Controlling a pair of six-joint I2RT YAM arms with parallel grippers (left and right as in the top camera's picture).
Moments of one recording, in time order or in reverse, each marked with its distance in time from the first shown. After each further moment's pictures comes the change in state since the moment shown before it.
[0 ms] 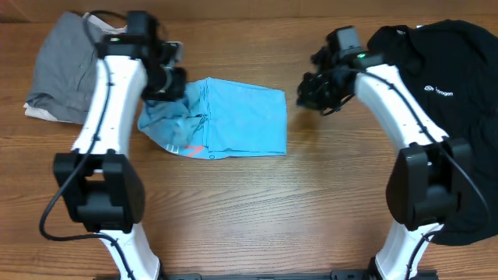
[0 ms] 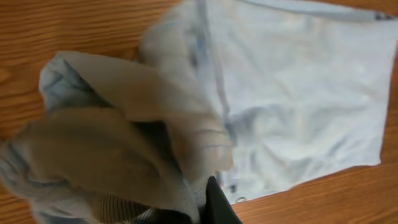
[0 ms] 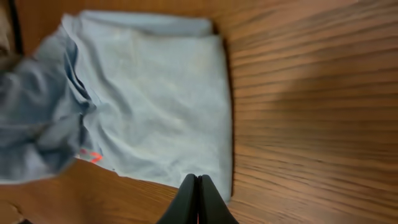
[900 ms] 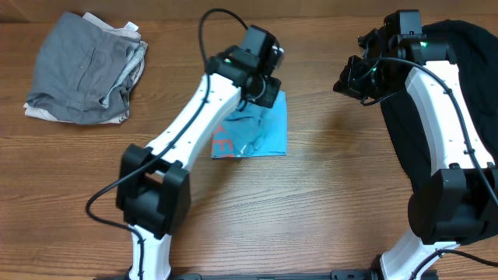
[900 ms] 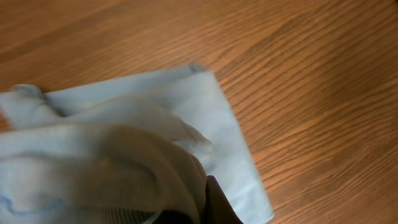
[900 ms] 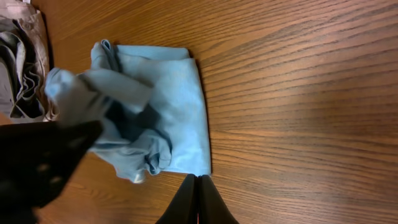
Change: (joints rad) left arm -0.421 0.072 0.000 0.311 -0.077 -0.143; right arm -0.157 -0.116 0.068 -0.154 -0.025 -0.077
